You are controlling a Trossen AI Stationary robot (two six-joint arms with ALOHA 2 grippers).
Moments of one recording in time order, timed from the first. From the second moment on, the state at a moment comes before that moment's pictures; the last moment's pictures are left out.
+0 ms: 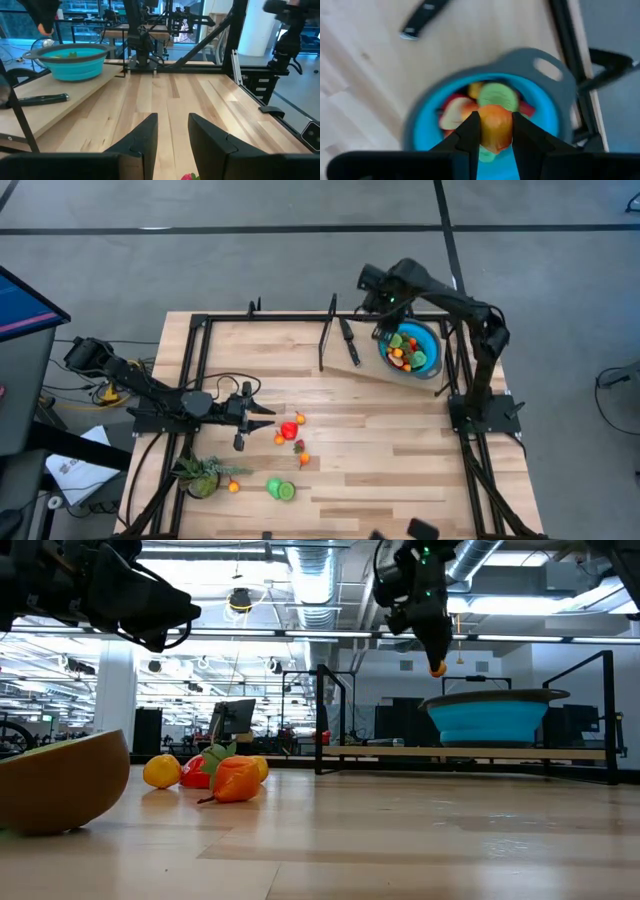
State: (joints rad) left arm -0.36 0.95 0.13 0.74 -0.34 -0.06; right arm -0.60 1.87 1.88 -1.57 0.11 -0.17
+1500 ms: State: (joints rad) left arm -0.44 0.95 0.13 0.74 -0.34 -0.07; right arm -0.28 1.53 1.39 -0.92 -0.04 -0.02
